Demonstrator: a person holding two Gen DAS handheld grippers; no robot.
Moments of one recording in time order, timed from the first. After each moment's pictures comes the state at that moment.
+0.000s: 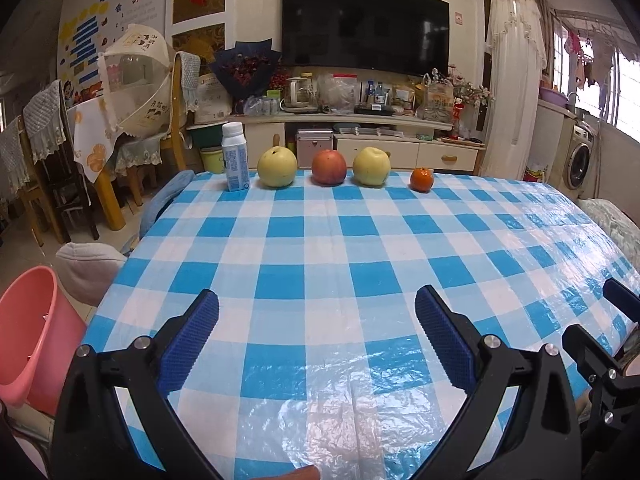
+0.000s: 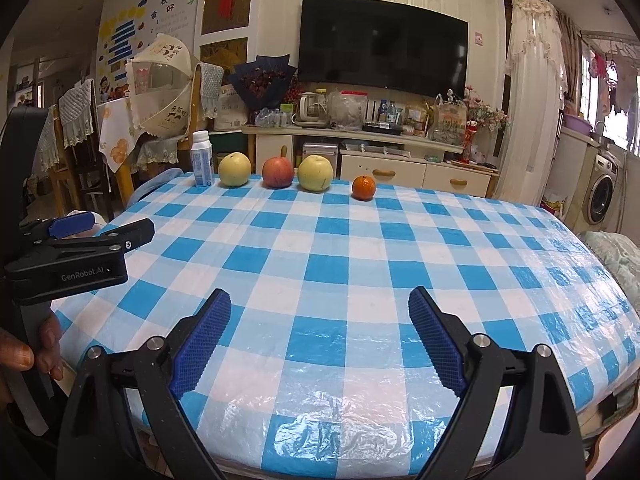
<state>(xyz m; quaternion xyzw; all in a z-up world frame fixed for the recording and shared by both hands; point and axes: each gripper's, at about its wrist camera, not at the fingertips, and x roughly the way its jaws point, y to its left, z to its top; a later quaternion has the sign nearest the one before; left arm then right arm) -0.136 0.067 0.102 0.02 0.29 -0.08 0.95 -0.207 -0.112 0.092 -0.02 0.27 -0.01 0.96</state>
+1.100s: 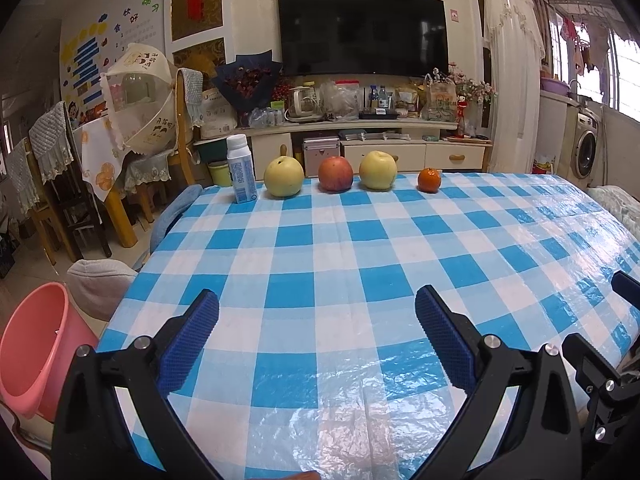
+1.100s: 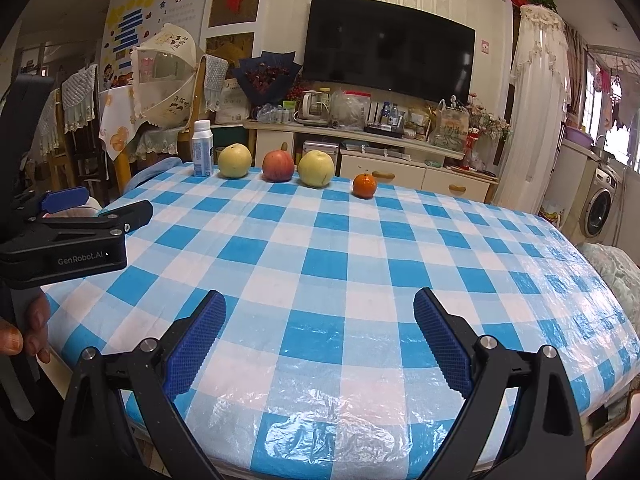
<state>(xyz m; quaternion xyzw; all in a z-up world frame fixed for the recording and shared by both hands) -0.136 0.059 0.098 0.06 0.27 -0.06 0.96 -0.203 -0.109 0.075 -0.04 0.27 -0.01 0.96</state>
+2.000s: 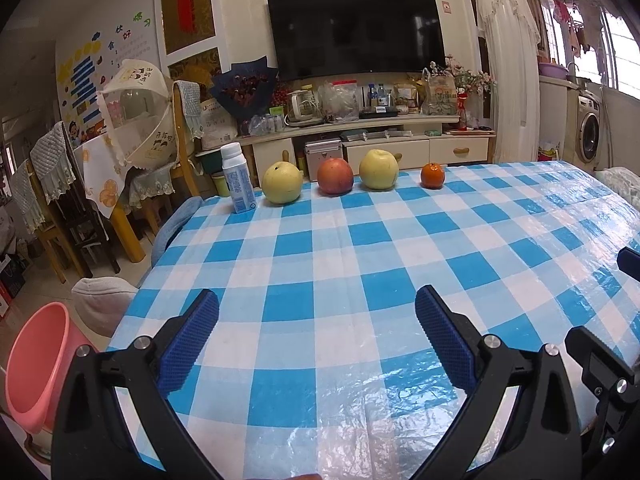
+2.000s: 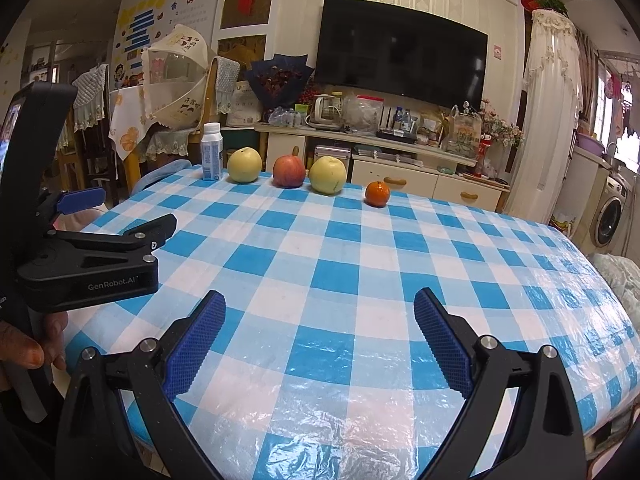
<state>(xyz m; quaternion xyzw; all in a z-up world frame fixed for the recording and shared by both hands) -0.124 0.044 0.093 0.09 0.26 -0.05 0.96 -0.184 -0.110 0.076 -0.05 0.26 0.01 0.96</state>
